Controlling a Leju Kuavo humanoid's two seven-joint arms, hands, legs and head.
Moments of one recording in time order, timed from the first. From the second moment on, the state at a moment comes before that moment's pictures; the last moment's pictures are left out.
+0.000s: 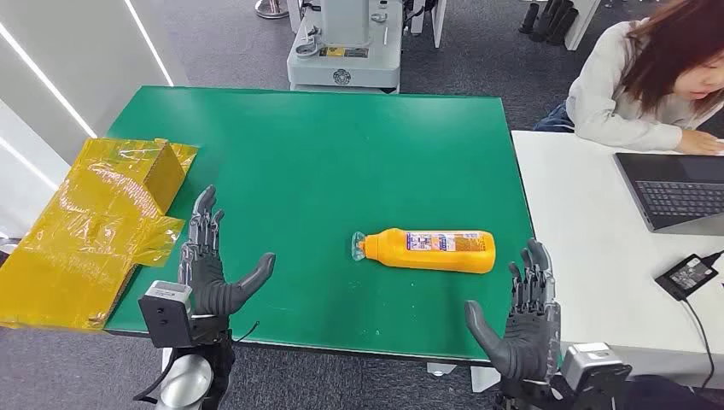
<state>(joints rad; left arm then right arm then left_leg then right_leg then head) 0.00 -0.16 -0.25 -1.56 -0.15 0.20 -0.44 0.24 0.19 0.14 -1.74 0.02 -0.01 -0.45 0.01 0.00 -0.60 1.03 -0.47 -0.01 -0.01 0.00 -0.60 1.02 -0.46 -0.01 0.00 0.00</state>
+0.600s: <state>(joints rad) 0.01 -0.17 -0.25 -1.57 -0.15 0.21 -0.44 0.24 0.19 0.13 -1.74 0.07 0.00 -0.44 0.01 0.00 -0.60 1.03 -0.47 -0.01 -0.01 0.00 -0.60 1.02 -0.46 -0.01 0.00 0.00</state>
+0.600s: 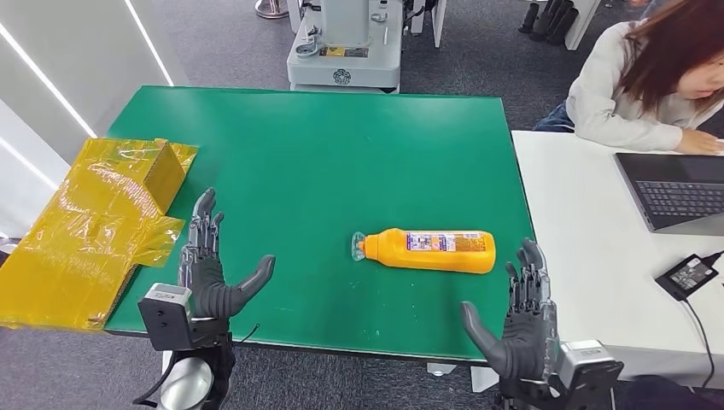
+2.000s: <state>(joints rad) -0.19 -0.13 -0.34 -1.32 -0.01 0.18 -0.46 -0.48 -0.08 0.50 -0.99 0.63 0.02 0.02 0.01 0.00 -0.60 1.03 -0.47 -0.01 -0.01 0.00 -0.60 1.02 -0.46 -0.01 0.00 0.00</state>
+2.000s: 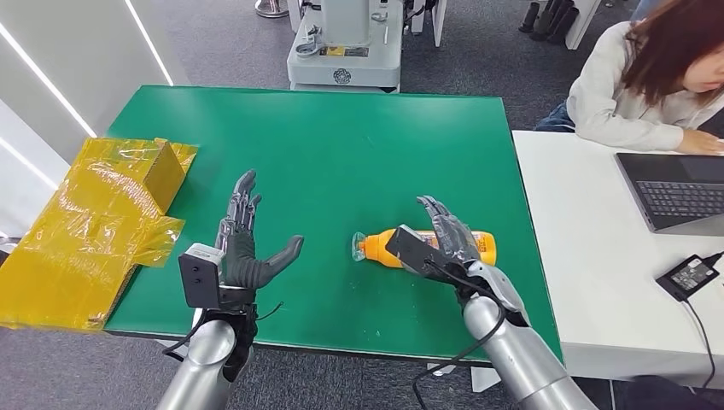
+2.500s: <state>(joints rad) -0.16 -0.11 -0.34 -1.31 0.02 0.18 -0.46 -0.59 -0.26 0.63 -0.87 0.63 0.13 0.09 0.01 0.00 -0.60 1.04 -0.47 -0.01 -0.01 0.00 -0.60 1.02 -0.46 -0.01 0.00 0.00</state>
